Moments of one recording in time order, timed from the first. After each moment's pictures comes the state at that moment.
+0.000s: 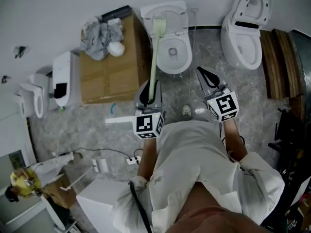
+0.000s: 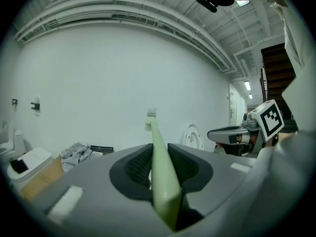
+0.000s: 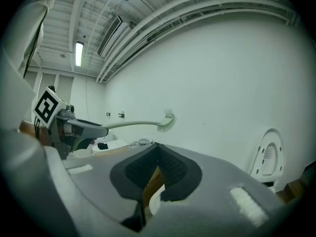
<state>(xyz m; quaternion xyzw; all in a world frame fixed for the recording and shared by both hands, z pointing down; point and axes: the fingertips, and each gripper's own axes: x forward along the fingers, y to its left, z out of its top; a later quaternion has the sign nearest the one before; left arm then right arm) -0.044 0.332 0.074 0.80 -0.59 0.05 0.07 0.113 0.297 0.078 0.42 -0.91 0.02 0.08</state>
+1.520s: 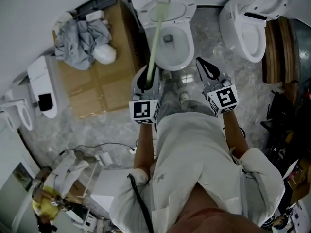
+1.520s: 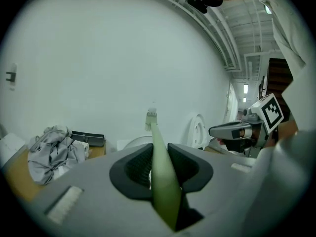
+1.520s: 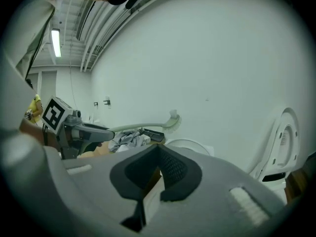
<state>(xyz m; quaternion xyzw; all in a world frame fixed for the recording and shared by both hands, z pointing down) -0.126 0.082 0.187 0.84 -0.52 0.07 0.16 0.028 0.075 0.173 0.44 -0.88 0.10 0.15</state>
